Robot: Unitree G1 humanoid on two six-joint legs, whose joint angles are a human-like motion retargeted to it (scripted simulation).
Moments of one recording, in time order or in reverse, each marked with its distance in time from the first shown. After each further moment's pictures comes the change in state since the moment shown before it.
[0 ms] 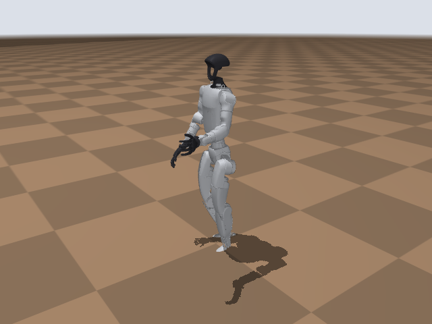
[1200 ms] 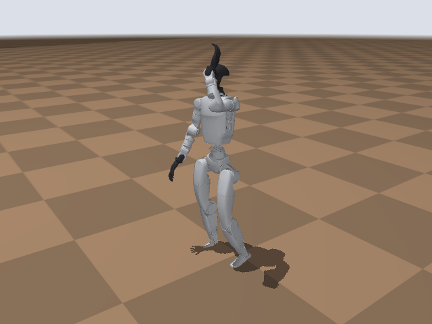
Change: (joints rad) left arm -1.202 0.167 -0.381 -0.849 0.563 0.296 -0.078; right arm 0.125 -0.111 -0.177 0.067 0.061 0.114 0.037; waist -0.014 0.231 -0.096; left_leg -0.177 0.279 -0.337 0.466 -0.190 -0.117; right_leg 0.074 0.167 0.027 -0.342 0.185 -0.030
